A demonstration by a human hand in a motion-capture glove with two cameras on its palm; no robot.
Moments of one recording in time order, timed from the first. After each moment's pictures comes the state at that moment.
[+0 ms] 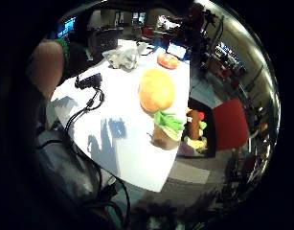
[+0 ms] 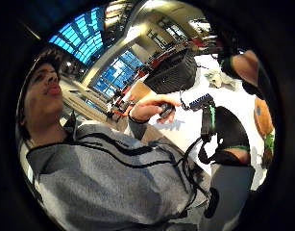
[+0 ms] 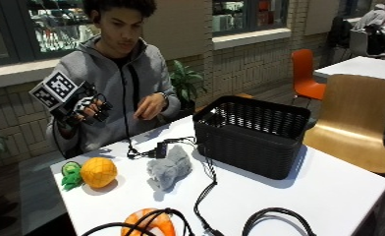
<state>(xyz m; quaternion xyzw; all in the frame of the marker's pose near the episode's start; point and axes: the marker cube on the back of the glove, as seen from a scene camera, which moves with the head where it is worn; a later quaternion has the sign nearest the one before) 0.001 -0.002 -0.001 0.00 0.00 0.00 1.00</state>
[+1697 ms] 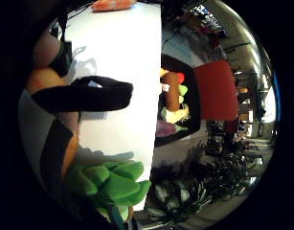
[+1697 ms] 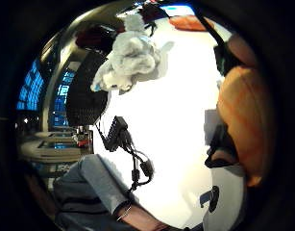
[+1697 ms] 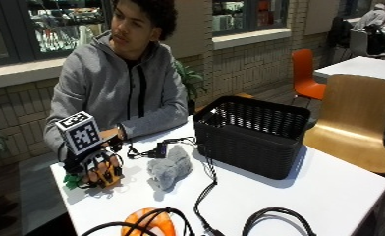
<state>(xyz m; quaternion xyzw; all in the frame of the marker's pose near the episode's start) 0.146 -0.068 0.104 -0.13 0.17 0.22 0.95</state>
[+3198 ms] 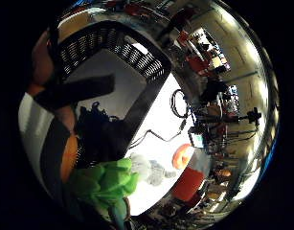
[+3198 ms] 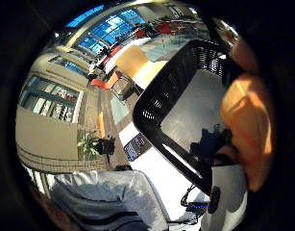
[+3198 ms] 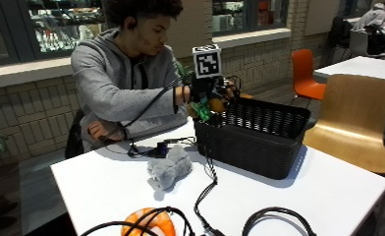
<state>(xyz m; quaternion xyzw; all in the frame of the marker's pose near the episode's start) -0.140 -0.389 0.191 -0.20 0.11 -0.15 0.96</state>
